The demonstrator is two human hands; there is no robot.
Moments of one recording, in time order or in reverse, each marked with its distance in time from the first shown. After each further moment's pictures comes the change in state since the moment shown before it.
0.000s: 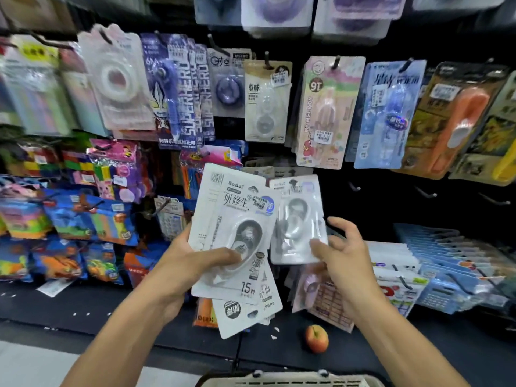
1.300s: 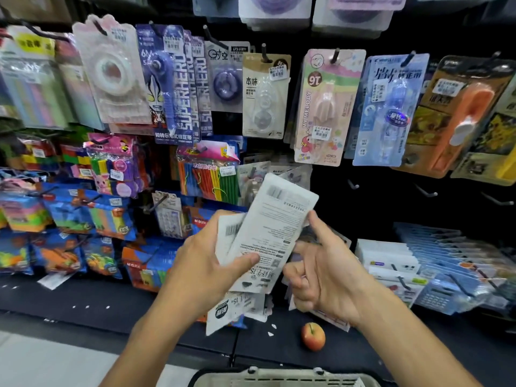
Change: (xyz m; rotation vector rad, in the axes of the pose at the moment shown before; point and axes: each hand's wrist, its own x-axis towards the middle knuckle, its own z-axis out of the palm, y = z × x) left_hand -0.016 0.002 0.031 0.555 0.083 0.386; right_hand -0.002 -0.016 0.000 0.248 -0.648 0.482
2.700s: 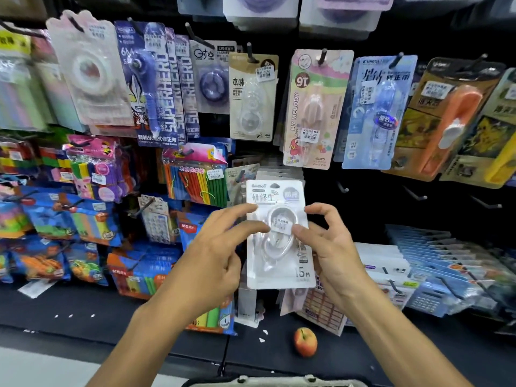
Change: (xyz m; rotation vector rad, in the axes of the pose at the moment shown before) left_hand 0.029 -0.009 0.021 0.311 -0.034 0.472; right_hand 0.014 -0.009 -0.015 -0.081 0.308 -0.591
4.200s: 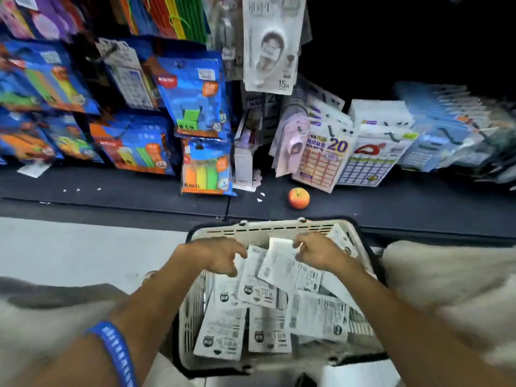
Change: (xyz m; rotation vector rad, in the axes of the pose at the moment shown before) left_hand -0.180 -0.035 0.134 0.131 -1.374 -0.564; right_hand -0.137 0.240 -0.112 -1.308 -0.419 0.629
